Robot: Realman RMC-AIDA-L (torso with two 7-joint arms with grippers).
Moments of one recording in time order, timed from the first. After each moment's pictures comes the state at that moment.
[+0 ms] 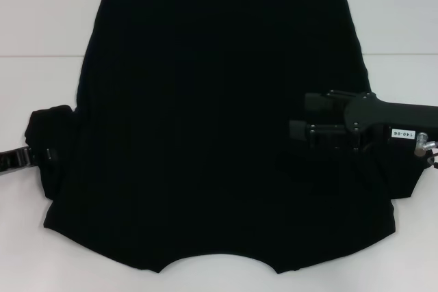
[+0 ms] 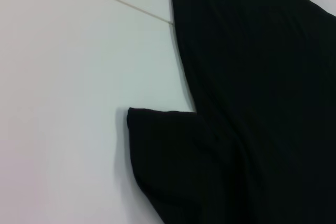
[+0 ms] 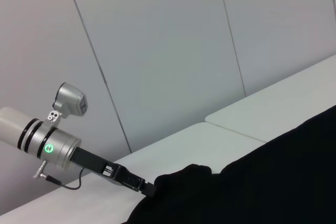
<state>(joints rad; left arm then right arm) -0.55 -2.06 0.28 0.76 2.51 1.20 -2.13 0.64 2.06 -0.62 -0.64 -1.99 -1.56 1.49</state>
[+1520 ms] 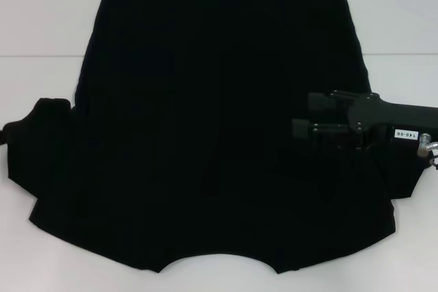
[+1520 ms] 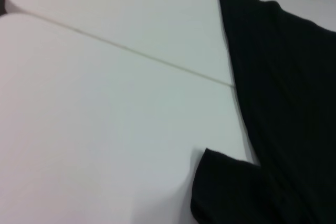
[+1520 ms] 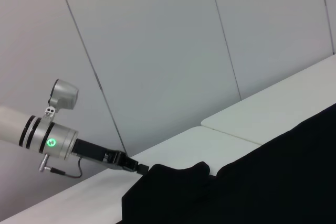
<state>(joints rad) -0.56 -2.05 0.26 0.79 2.51 1.06 -2.13 0.64 2.06 -0.61 -0.63 -1.99 -1.56 1.49</state>
